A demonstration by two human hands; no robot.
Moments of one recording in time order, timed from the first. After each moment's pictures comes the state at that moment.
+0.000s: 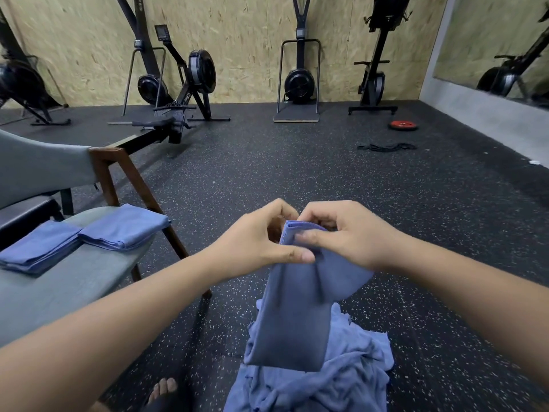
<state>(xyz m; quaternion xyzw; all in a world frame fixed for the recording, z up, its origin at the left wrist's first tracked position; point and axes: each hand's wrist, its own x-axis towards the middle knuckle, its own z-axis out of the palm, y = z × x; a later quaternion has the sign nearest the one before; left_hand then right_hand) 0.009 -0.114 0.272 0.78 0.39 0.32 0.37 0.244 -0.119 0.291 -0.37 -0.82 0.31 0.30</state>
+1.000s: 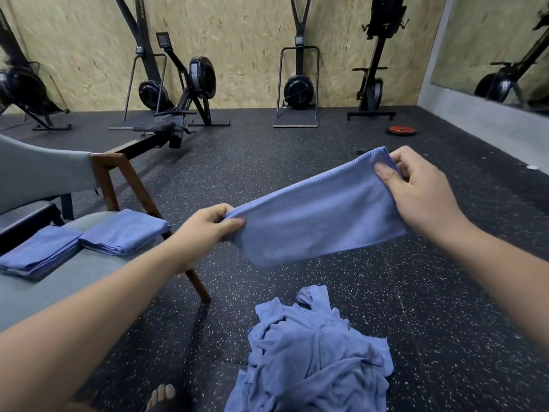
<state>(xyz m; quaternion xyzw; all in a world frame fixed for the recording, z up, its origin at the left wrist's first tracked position) -0.066 -0.064 0.251 0.65 0.50 0.38 0.42 0.324 -0.089 0.315 -0.56 -0.67 0.09 0.48</state>
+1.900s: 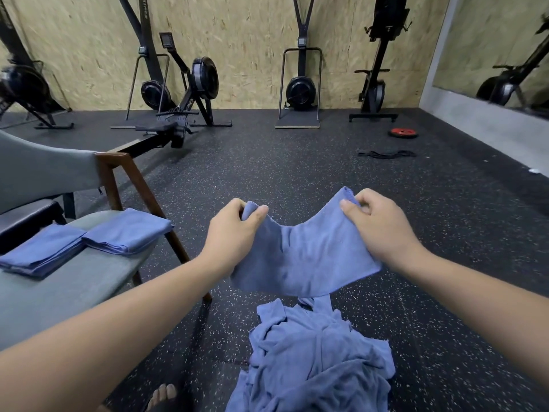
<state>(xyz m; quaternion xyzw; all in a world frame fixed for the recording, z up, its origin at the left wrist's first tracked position) -0.005 -0.087 0.258 0.58 0.63 0.46 0.24 0.268 -0.095 0.276 -0.61 -0.64 0.19 0.43</state>
